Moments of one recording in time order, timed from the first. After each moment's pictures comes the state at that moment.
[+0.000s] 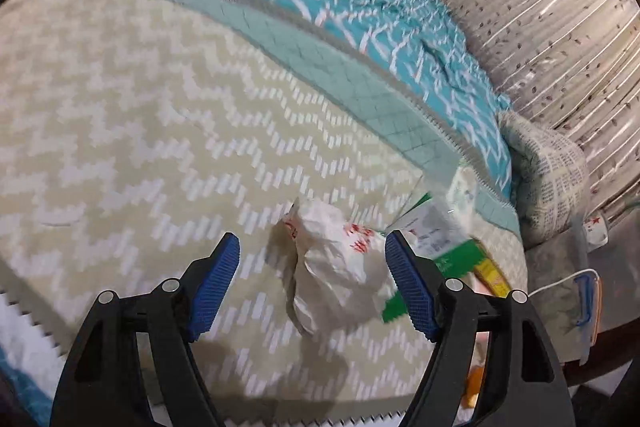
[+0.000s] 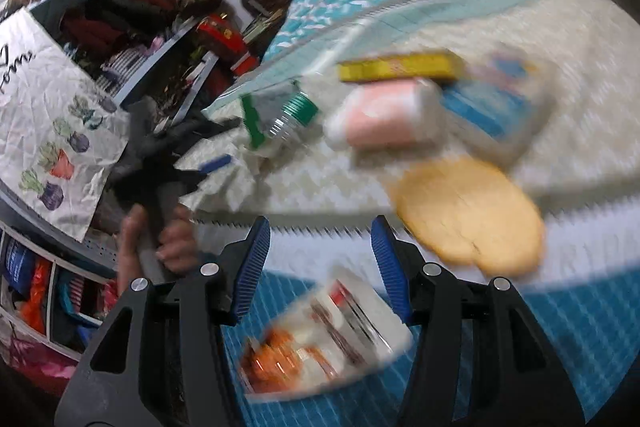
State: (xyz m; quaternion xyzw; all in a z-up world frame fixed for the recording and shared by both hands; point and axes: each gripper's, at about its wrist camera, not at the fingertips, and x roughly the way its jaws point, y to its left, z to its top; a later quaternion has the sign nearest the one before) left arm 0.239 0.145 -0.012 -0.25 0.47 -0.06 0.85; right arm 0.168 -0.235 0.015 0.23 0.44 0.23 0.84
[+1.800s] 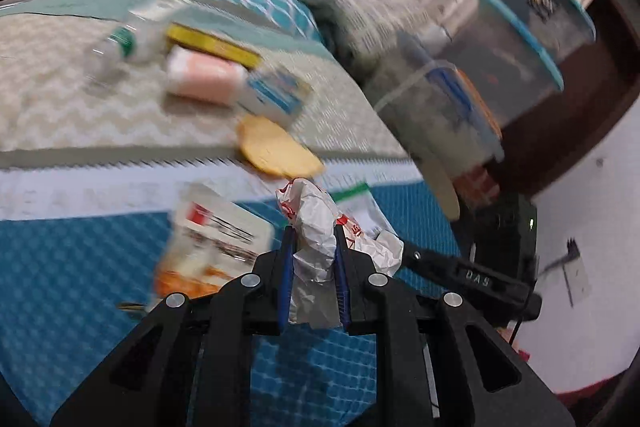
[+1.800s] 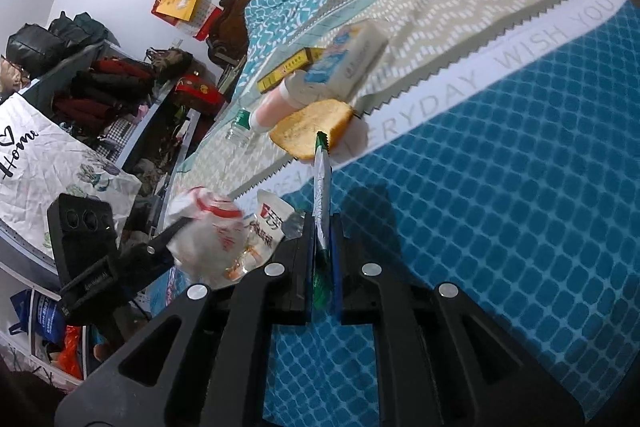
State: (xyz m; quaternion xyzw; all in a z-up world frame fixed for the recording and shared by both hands) left arm 0.034 -0.039 0.017 -0.13 0.47 -0.36 0.79; right arm 0.037 -0.361 -0.021 0.36 0.41 0.15 0.82
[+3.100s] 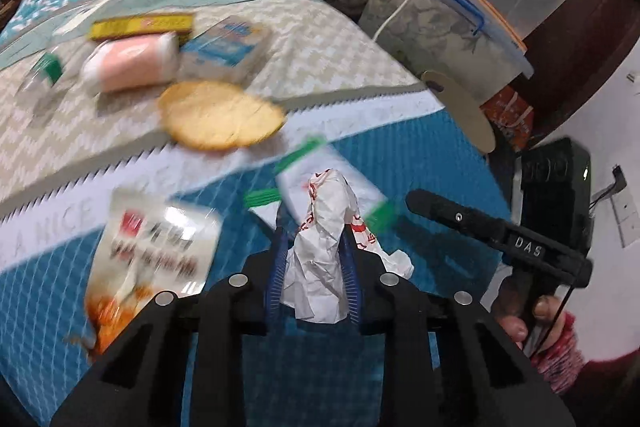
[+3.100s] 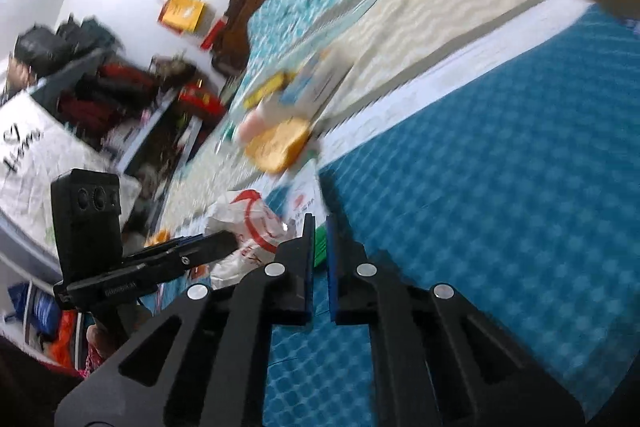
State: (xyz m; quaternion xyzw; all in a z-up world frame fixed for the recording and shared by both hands) left arm 0.034 -0.126 0.004 0.02 0.51 -0.36 0.78; right arm 0.005 -0.419 -0.034 0.36 0.38 0.15 0.84
